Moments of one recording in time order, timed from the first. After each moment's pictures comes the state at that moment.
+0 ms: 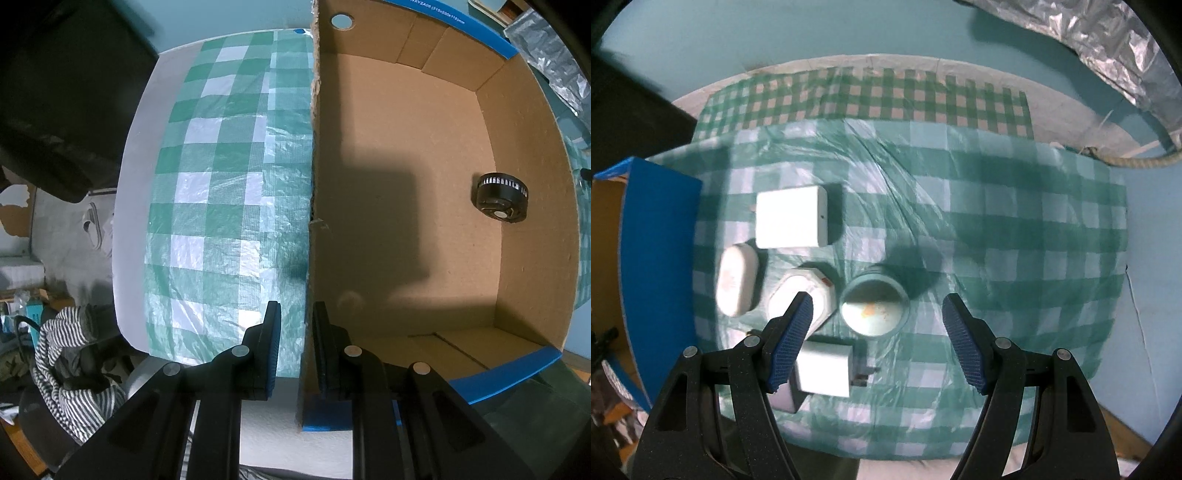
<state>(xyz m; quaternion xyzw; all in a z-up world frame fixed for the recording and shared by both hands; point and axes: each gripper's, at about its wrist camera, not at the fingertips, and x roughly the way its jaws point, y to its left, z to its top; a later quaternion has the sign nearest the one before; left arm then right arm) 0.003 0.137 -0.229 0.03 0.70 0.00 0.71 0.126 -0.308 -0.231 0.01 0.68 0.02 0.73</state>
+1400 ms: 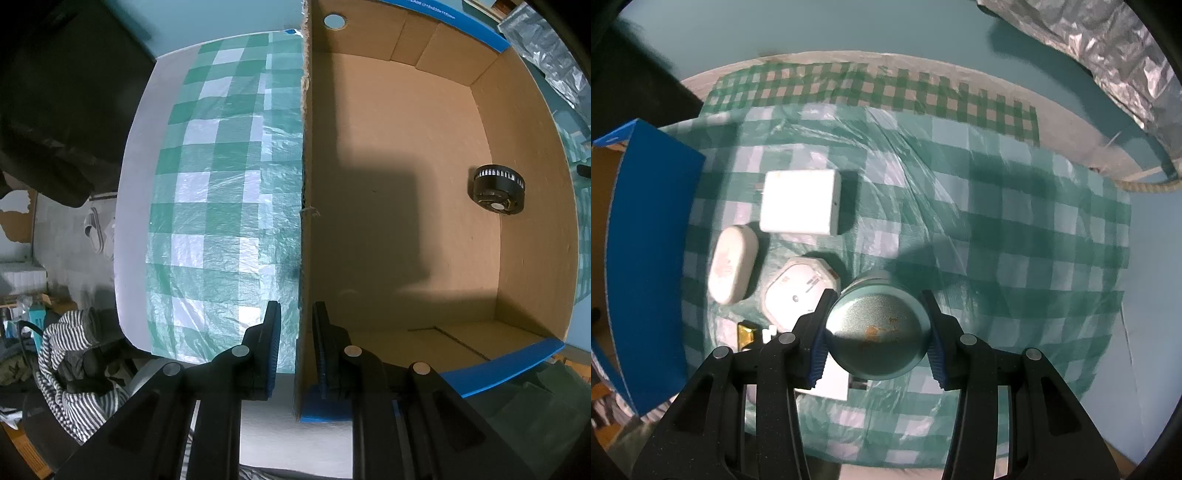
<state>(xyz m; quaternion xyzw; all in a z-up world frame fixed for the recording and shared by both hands) -0.004 0.131 -0.230 0.04 0.70 -0.01 0.72 0.114 -0.284 -0.235 -0.03 0.67 0.04 0.74</state>
